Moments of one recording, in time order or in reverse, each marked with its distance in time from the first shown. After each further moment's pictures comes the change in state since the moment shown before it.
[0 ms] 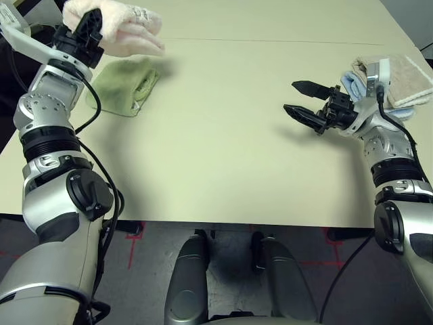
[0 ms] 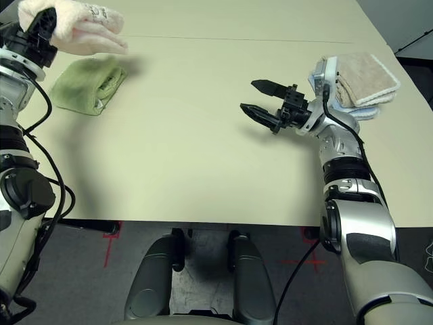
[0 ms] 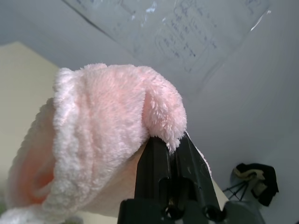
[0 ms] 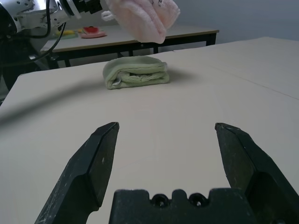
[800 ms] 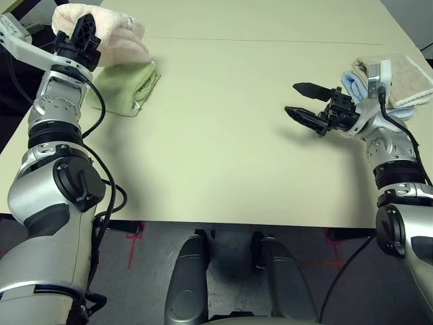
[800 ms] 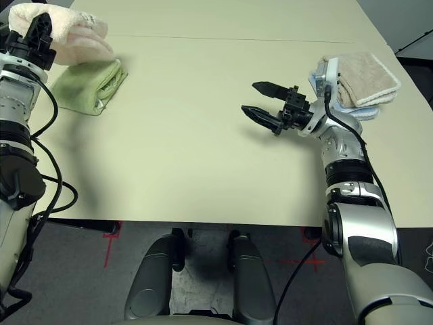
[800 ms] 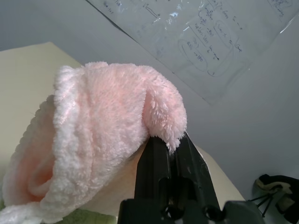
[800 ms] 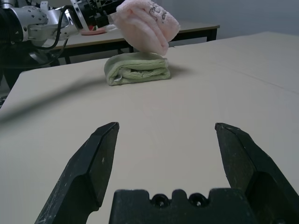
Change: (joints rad) left arm -0.038 0.015 -0.029 0.322 0.062 -0.256 -0.056; right arm 0.037 -0.011 0.000 -0.080 0.001 0.051 -0.004
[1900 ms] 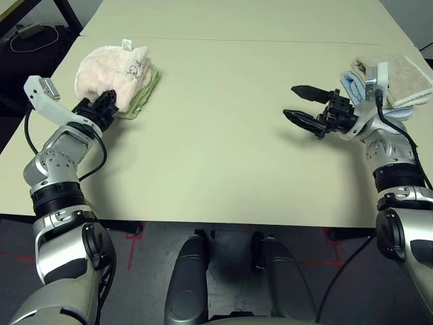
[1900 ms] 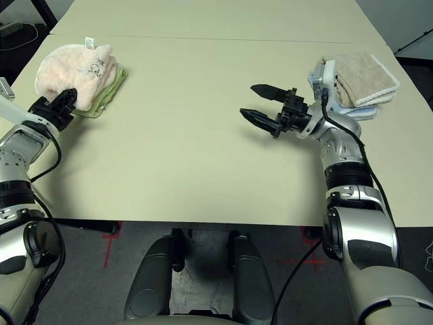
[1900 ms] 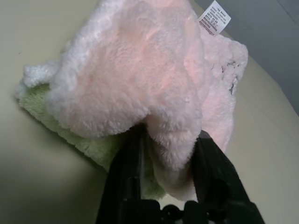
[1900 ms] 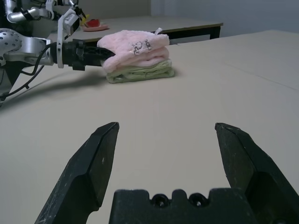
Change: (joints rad) left arm 0.530 -0.077 -0.015 -0.687 -0.094 0.545 0.297; right arm 0.008 0.007 0.024 -0.012 -0.002 -0.004 -0.014
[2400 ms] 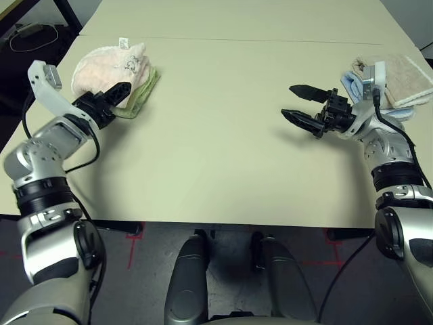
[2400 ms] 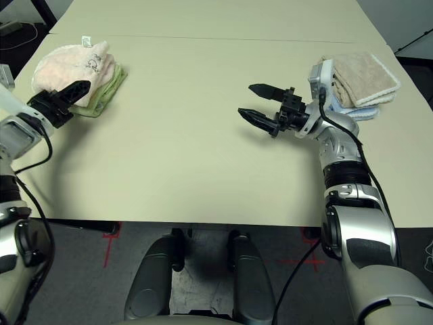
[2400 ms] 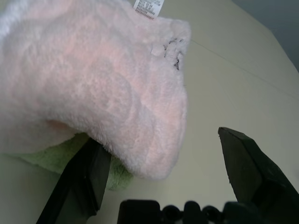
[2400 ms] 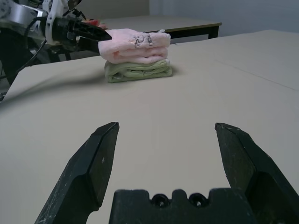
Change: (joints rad) left arm -0.073 0.238 -0.089 -0.190 -0.051 0.445 -0.051; right arm -0.003 0.000 0.002 0.005 0.001 -0.005 0.000
